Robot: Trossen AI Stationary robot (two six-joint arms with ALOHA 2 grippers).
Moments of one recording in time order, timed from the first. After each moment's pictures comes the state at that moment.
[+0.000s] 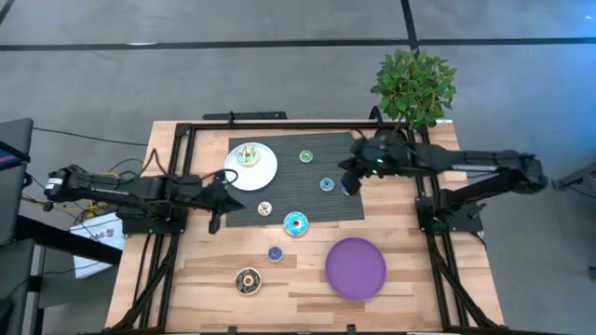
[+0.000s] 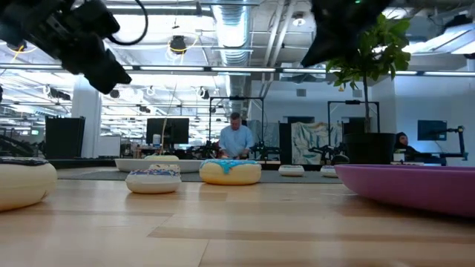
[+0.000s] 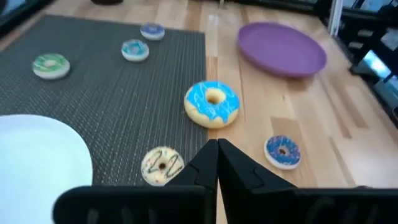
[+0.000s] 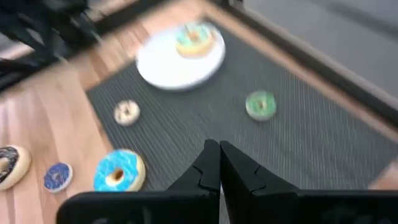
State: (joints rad) left arm -0.03 0.62 0.35 -0.15 -0.02 -0.16; right arm -0.14 1.18 0.99 -0.52 0.19 0.37
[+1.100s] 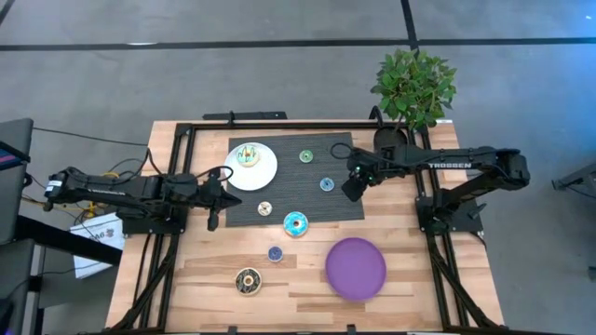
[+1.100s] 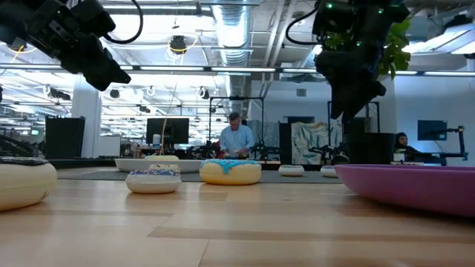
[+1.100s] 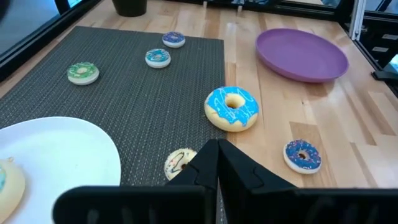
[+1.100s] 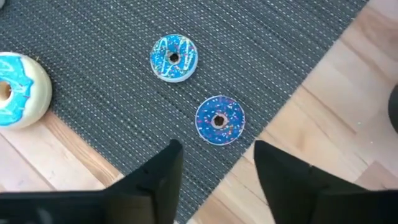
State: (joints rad) left arm -0.03 0.56 0.34 -0.20 -0.09 -0.14; right arm -0.20 1.35 0.96 -0.83 0.12 0.57
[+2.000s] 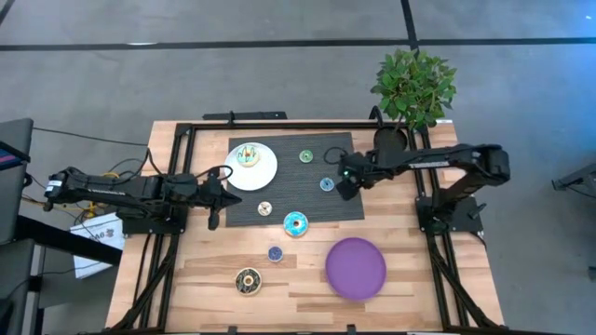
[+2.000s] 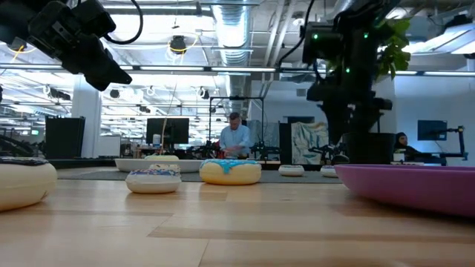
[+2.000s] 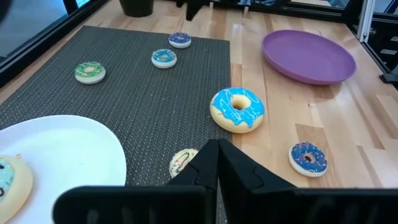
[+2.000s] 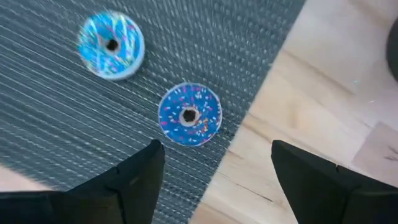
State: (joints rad) left arm -0.03 0.56 0.34 -0.20 -0.12 -0.15; right arm -0.20 1.52 0.96 -0.84 0.16 0.75
